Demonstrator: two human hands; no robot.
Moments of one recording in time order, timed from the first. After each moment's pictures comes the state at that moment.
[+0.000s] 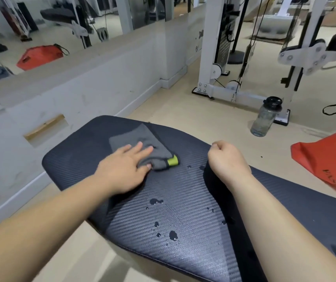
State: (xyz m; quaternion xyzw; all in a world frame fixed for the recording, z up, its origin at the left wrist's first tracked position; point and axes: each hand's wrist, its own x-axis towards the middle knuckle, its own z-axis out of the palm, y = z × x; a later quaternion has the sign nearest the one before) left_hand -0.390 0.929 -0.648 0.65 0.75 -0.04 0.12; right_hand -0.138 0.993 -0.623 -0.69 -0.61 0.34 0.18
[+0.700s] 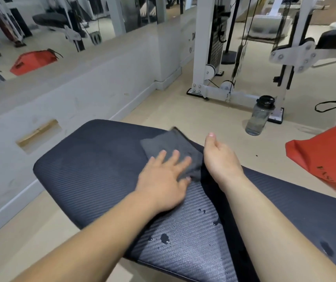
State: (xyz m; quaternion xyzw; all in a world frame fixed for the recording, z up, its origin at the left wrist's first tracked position) left_hand -0.275 0.935 -0.652 0.72 0.68 -0.01 0.11; right_hand -0.131 0.999 -0.629 -0.67 -0.58 0.37 0.26
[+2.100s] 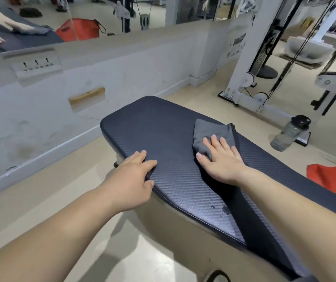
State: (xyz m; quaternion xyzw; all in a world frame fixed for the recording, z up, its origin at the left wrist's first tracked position) left_hand -0.447 0.776 -0.654 0.60 0.76 0.11 0.20; right_hand -0.240 0.951 -0.656 -0.50 -0.85 0.16 -0.10
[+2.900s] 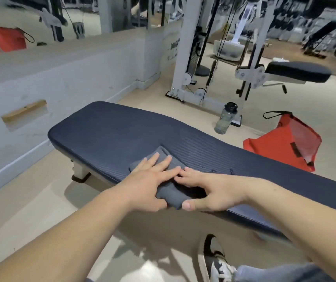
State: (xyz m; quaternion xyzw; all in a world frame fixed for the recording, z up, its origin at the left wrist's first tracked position) left_hand -0.350 0.784 -0.645 0.82 0.54 0.04 0.19; right_hand -0.123 0.823 -0.593 -0.39 -0.85 0.31 -0.15
